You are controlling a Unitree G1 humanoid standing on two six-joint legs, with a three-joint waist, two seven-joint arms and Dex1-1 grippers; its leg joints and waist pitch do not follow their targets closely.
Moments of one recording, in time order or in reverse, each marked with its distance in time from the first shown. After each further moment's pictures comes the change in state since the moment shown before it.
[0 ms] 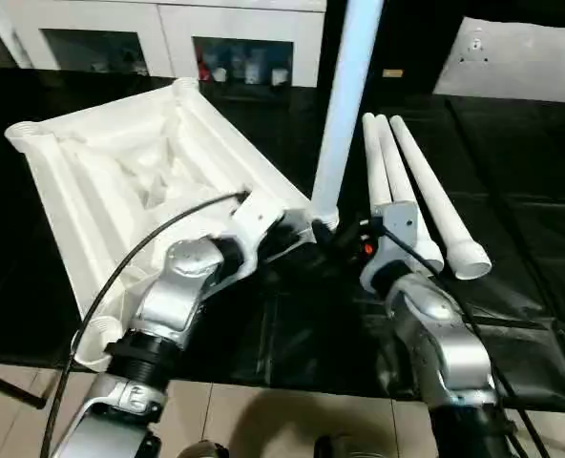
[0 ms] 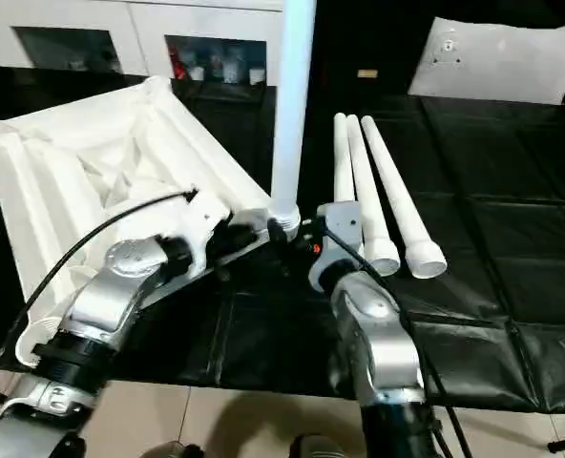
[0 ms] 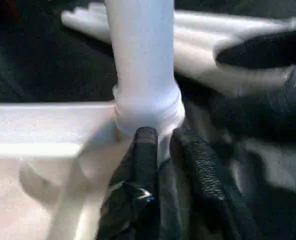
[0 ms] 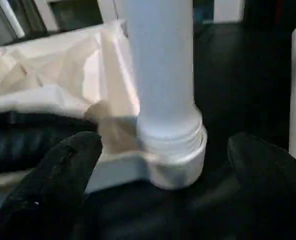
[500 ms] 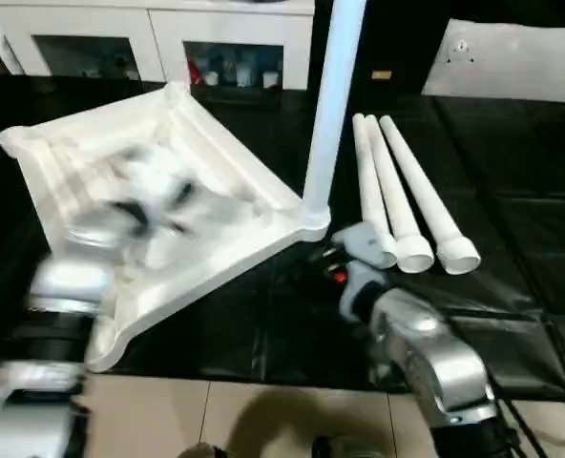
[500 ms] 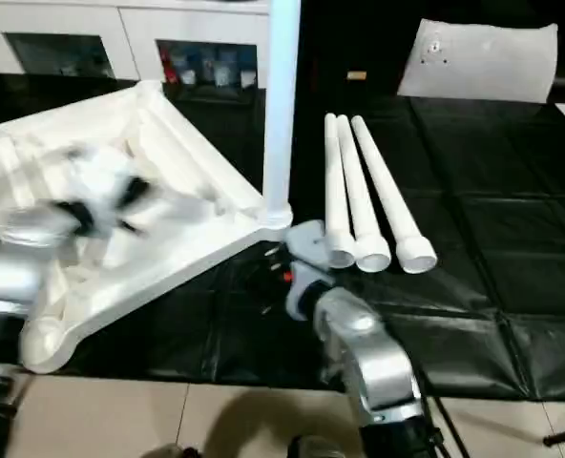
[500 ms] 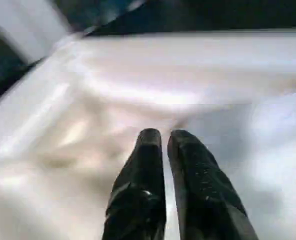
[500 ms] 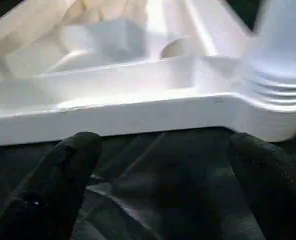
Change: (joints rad) left arm -0.015 0.372 0.197 -0.027 0.097 0.135 0.139; right arm 0.013 -0.041 0.182 -0.048 -0.003 0.168 0.076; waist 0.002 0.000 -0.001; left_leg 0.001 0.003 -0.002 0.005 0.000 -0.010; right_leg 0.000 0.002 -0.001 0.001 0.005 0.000
